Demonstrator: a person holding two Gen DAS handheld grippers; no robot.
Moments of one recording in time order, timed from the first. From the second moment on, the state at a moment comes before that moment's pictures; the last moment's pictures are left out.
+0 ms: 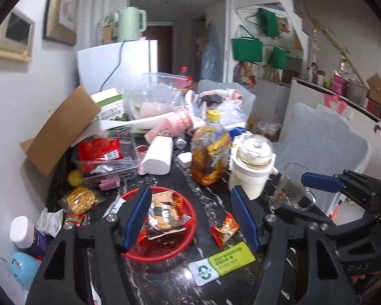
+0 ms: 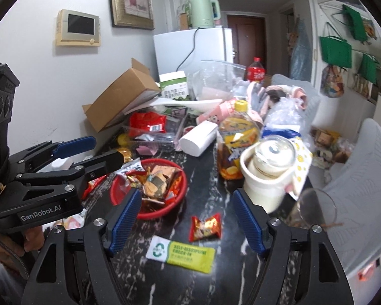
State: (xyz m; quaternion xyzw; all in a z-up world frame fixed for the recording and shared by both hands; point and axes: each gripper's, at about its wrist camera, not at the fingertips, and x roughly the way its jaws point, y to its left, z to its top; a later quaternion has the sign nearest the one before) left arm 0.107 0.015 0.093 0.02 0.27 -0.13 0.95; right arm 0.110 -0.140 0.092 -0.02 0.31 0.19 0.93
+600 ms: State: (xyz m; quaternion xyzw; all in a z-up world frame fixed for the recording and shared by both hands) left arm 0.103 -0.017 0.041 0.01 0.34 -0.17 0.92; right arm 0.085 -0.177 0.040 -0.02 0.38 0.15 0.91
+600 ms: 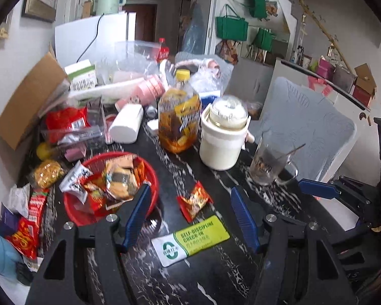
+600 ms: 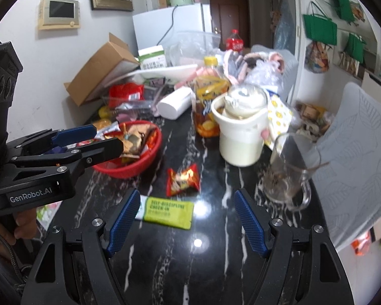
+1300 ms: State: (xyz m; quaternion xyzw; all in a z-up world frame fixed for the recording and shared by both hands) left arm 0.159 -0.056 -0.039 -0.02 0.43 -0.15 0.89; right arm 0.125 -0.213 -0.027 0.01 0.44 0.13 0.89
